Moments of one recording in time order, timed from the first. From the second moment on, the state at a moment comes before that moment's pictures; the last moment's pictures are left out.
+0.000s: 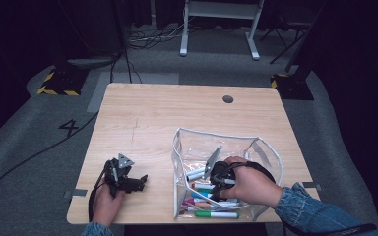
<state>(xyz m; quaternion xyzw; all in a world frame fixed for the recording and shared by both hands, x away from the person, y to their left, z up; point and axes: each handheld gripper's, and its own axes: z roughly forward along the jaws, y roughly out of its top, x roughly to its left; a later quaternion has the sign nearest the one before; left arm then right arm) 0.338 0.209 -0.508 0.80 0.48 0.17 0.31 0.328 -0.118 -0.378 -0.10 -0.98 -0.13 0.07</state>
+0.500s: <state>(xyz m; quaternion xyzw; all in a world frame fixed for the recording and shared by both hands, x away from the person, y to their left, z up) 0.336 0.209 -0.508 0.80 0.48 0.17 0.31 0.334 -0.124 -0.363 -0.12 -0.97 -0.20 0.04</state>
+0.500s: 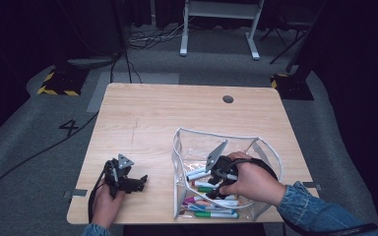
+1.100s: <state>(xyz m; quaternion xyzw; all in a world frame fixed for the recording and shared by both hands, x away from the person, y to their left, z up) 0.335 0.210 -0.508 0.80 0.48 0.17 0.31 0.372 -0.215 -0.287 -0.27 -0.89 -0.34 -0.09</state>
